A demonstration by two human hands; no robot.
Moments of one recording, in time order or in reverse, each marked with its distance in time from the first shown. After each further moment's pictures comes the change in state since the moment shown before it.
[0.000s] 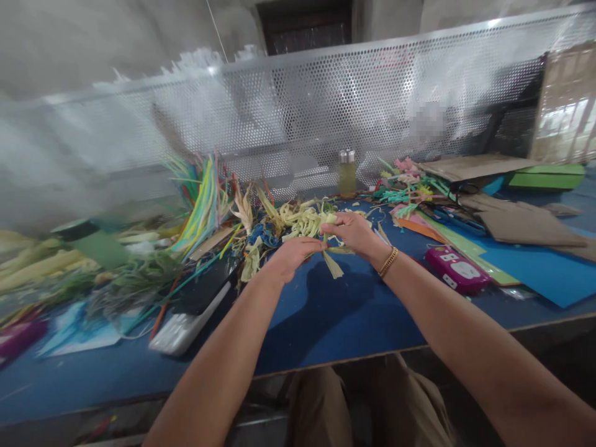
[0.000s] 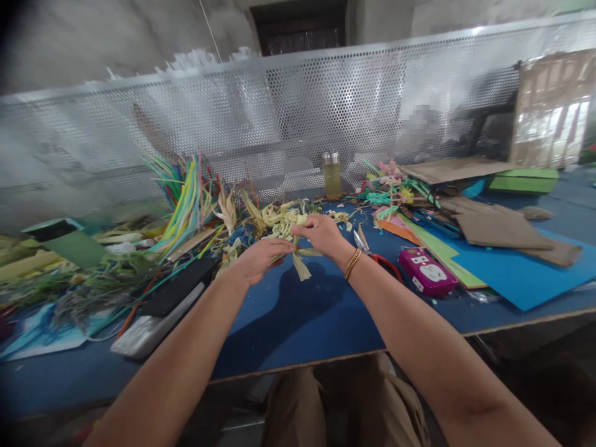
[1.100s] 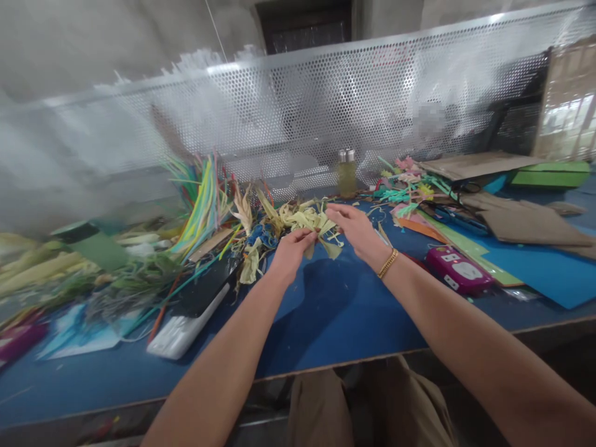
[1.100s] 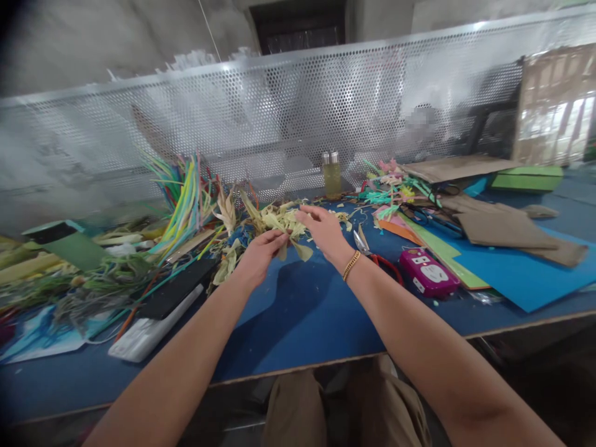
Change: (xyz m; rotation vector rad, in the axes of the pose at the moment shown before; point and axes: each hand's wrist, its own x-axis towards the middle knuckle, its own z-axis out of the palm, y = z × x) left_hand 0.019 -0.019 0.004 -0.161 0.160 0.213; right_hand 0.003 -0.001 0.005 0.235 0.240 0.146
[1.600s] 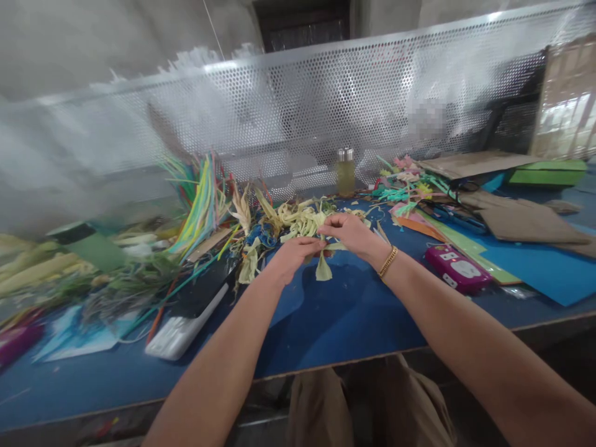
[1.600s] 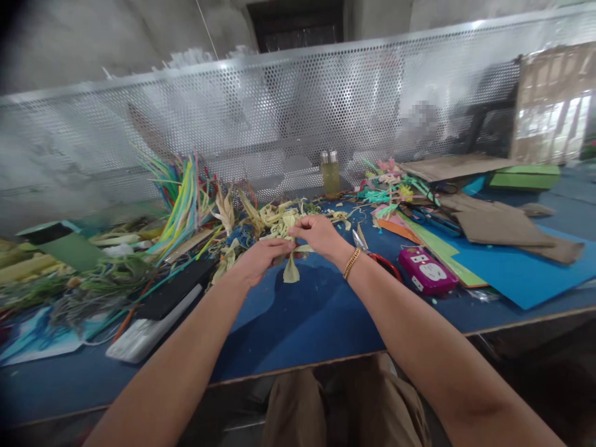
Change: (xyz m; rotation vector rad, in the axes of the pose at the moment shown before) left_hand -0.010 0.013 0.000 0.027 -0.220 -0.178; right_hand -0.006 -0.010 -0.001 -0.091 -0.301 -0.001
